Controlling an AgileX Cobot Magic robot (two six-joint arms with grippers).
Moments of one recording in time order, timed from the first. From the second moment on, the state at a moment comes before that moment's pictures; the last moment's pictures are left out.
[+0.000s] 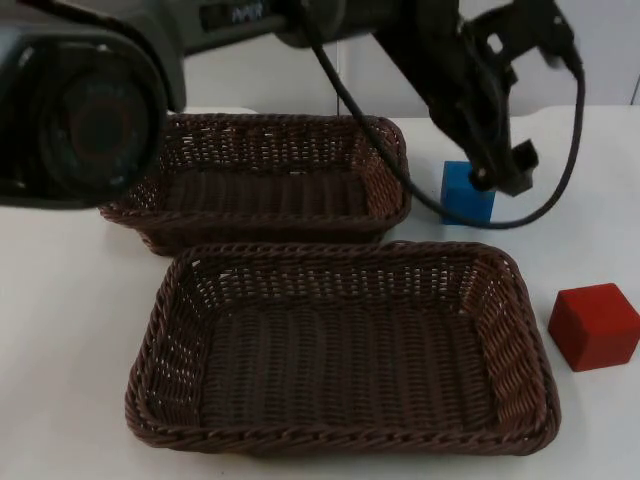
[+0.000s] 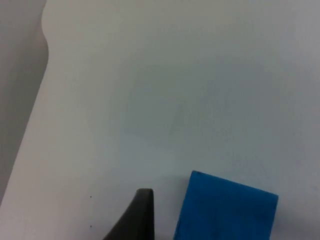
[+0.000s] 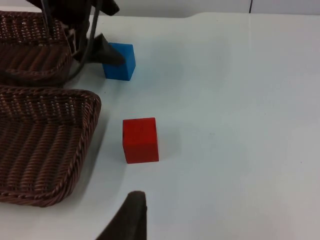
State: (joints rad) right arm 0.13 0.00 -0.52 0.00 1.08 0.00; left arm -0.64 2.60 -2.32 -0.28 0.70 0.92
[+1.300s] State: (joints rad) right arm 0.13 0.00 -0.52 0.01 1.08 0.00; left arm -0.65 2.62 -2.32 -0.18 0.67 0.89
